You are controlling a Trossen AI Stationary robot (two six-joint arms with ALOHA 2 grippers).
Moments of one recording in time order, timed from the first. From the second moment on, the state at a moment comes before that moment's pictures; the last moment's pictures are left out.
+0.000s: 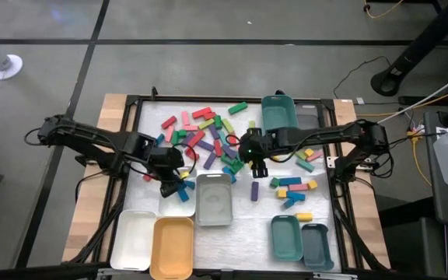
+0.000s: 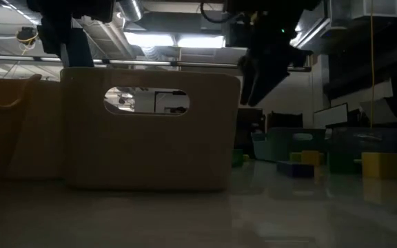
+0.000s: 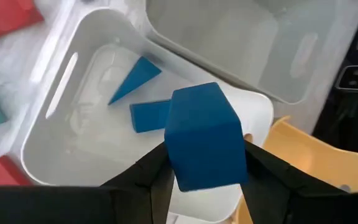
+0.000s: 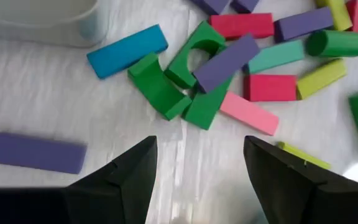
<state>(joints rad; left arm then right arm) -0.18 1.21 1.03 -0.94 0.12 -0.70 -0.03 1.66 1.27 -0.73 0.14 -0.25</state>
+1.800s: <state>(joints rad) -0.18 1.26 1.03 -0.92 0.04 -0.70 -0.14 1.84 1.06 -0.30 -0.07 -0.61</state>
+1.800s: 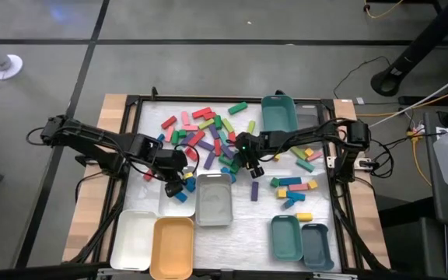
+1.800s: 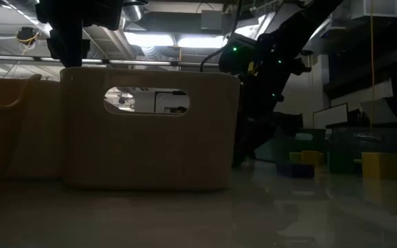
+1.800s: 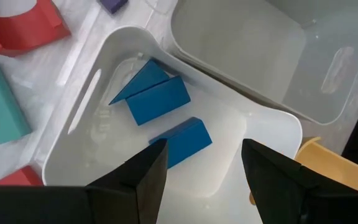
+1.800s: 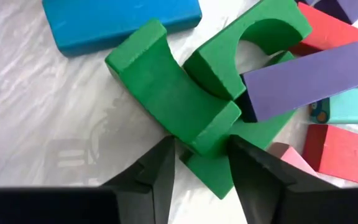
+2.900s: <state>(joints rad) -0.18 1.26 1.03 -0.92 0.04 -0.70 -0.14 1.85 1.16 -0.48 0.10 -0.29</state>
